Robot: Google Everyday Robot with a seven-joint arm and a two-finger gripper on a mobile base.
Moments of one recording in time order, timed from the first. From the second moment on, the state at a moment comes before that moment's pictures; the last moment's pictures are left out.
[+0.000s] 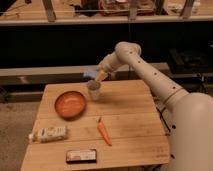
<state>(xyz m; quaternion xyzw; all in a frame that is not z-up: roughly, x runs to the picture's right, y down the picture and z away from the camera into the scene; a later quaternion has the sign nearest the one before) -0.027 -0.104 0.835 -0.17 -0.29 0.11 0.94</state>
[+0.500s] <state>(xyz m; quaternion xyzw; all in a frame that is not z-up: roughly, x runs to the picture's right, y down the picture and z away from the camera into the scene) -0.026 -0.104 0.840 -0.17 -0.29 0.11 0.94</state>
